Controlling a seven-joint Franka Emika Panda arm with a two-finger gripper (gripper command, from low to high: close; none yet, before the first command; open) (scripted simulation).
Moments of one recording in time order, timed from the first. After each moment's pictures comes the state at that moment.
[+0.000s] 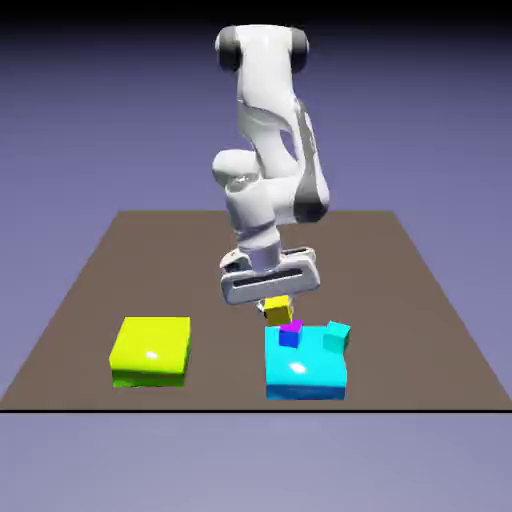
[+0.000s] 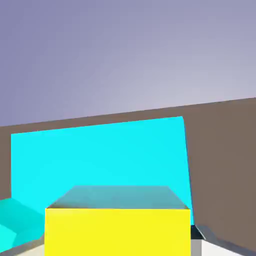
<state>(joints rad) -0.48 -0.14 0.63 -2.67 0.61 2.63 0.48</state>
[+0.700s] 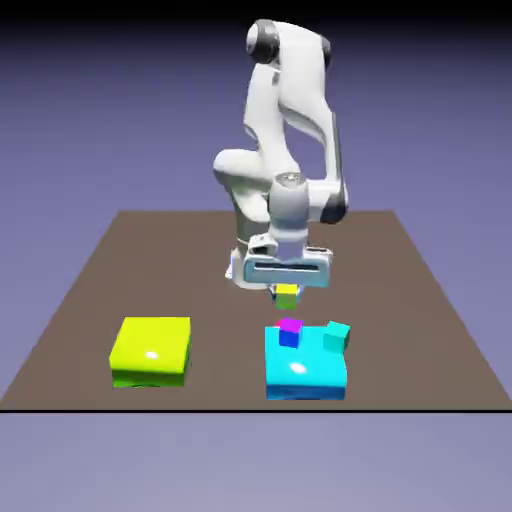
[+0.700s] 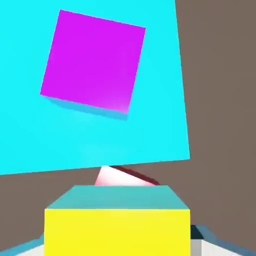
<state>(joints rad) -0.45 -0.28 0.80 -2.94 0.42 2.77 0.81</state>
